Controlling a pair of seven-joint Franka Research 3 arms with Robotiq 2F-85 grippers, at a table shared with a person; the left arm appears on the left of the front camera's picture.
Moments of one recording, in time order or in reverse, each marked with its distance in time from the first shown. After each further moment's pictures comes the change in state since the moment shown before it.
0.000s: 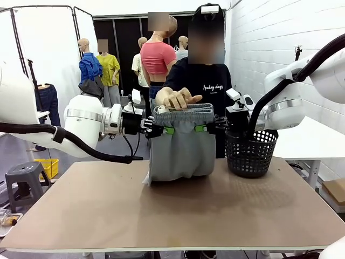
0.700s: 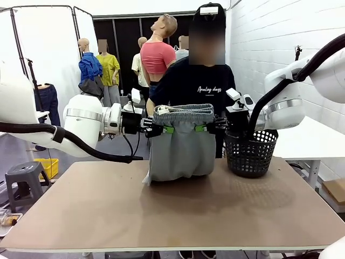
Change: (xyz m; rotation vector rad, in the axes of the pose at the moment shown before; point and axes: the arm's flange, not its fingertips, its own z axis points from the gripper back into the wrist) left arm 0.001 0.000 0.000 0.004 -0.002 0.001; right arm 0.000 0.000 0.000 0.001 0.000 0.001
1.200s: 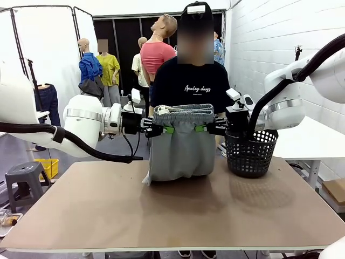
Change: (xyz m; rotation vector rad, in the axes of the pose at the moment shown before) left arm 0.000 0.000 0.000 0.001 -0.001 0.001; right arm 0.000 0.000 0.000 0.000 0.000 0.000
